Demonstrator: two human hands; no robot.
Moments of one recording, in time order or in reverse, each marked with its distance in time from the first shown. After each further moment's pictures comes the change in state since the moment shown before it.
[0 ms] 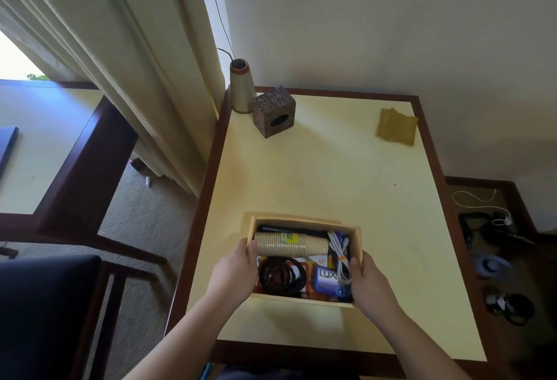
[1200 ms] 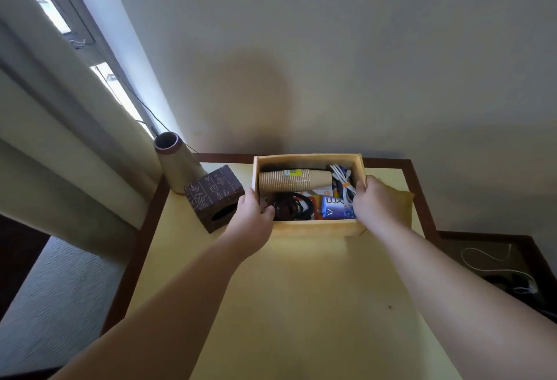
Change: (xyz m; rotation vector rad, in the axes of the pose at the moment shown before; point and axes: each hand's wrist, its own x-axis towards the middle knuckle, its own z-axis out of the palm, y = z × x) left_hand 0.314 0.265 -0.022 -0.223 0.097 0.187; right_hand 0.377 -0.172 -0.195 -0.132 0.398 -0.114
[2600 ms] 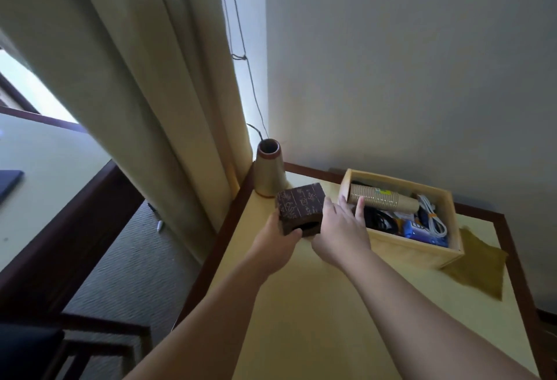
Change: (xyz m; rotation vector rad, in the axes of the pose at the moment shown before) left_hand -0.039 -0.068 -0.097 -0.303 0.075 -0.157; right_hand -0.113 -0.169 0.107 -0.535 -0.251 -0.558
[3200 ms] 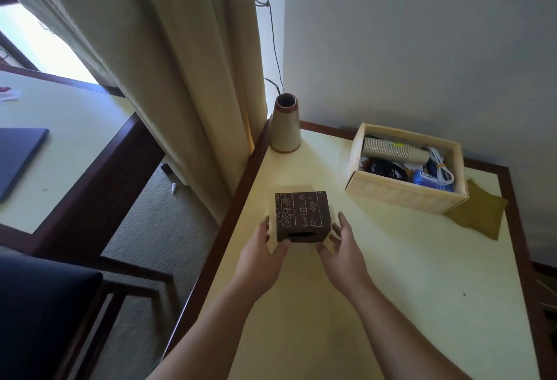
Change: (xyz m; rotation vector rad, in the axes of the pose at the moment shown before) left_hand -0.094 -0.131 -0.017 0.065 0.069 -0.020; right_hand -0.137 -0.010 0.101 0.961 -0.034 0.201
